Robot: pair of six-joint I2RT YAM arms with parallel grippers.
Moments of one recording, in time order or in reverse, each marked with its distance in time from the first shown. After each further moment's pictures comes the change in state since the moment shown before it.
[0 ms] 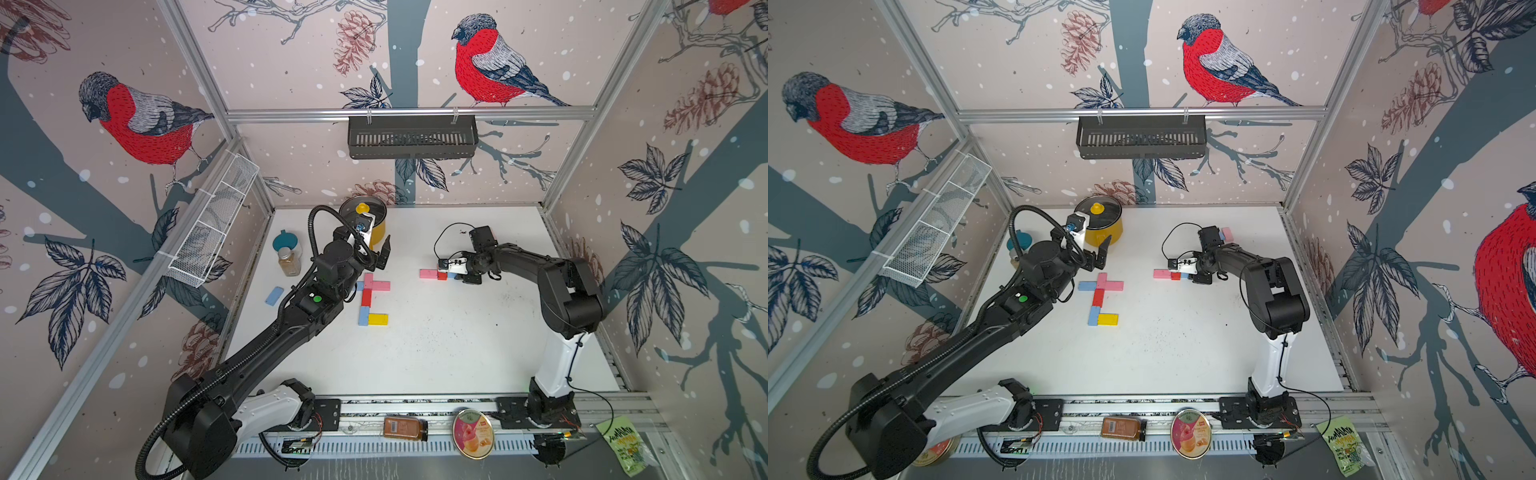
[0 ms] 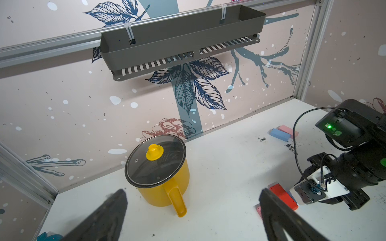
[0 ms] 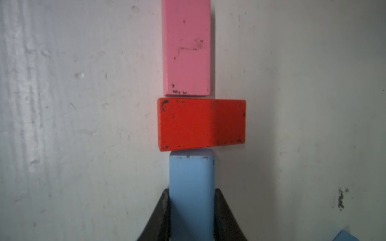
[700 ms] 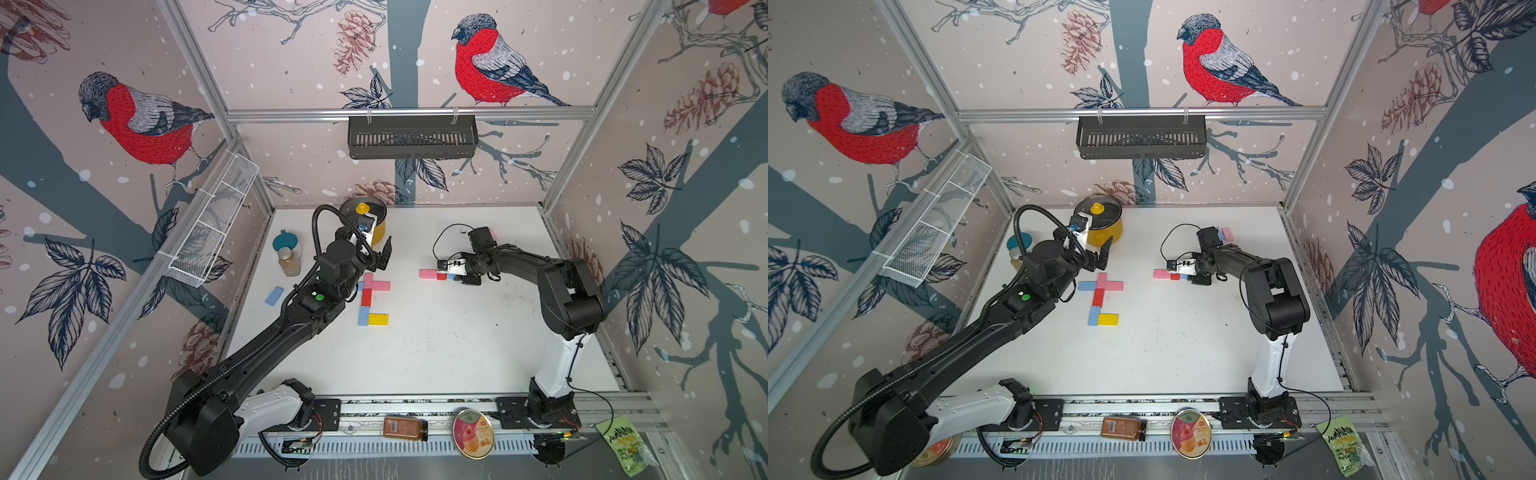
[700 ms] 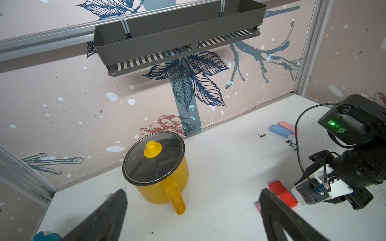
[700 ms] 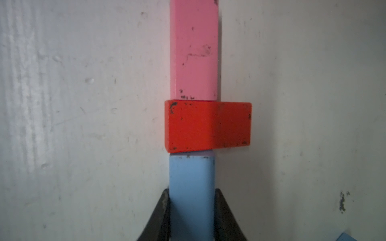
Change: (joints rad) left arm 0.000 0.022 0.000 0.000 0.002 0.000; right arm 0.009 -0.013 -0.018 -0.008 0.008 0.001
